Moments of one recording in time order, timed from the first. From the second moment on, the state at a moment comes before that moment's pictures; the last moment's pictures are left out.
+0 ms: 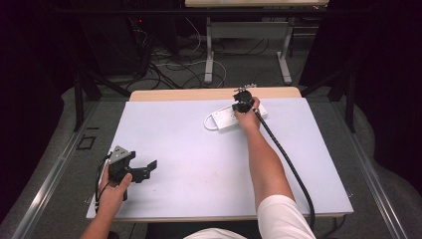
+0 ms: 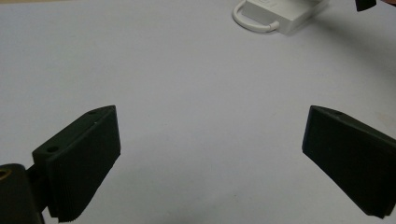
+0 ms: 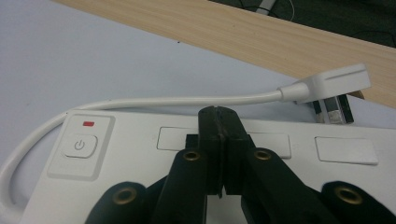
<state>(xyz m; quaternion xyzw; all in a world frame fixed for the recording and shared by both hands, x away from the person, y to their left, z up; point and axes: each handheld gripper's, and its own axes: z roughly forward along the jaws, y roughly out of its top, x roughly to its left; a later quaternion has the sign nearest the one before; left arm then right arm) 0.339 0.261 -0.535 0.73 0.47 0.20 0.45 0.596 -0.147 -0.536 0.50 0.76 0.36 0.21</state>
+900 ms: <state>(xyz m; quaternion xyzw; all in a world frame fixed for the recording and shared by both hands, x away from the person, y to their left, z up) 0.339 0.260 -0.535 0.73 0.47 0.20 0.45 0.595 -0.142 -0.537 0.50 0.76 0.37 0.21</state>
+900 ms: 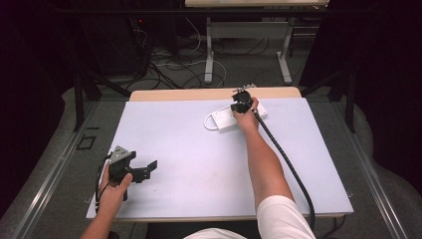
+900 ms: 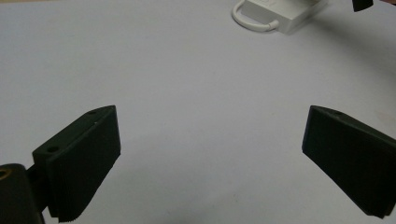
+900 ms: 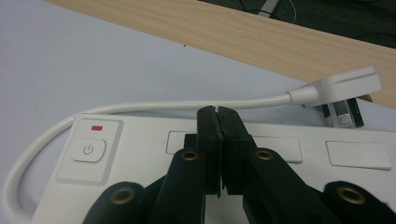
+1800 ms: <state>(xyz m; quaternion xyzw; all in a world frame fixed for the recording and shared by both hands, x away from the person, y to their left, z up) 0.340 0.259 -0.537 0.74 0.47 0.20 0.45 0.591 -0.145 -0.529 0.49 0.76 0.37 0.21</state>
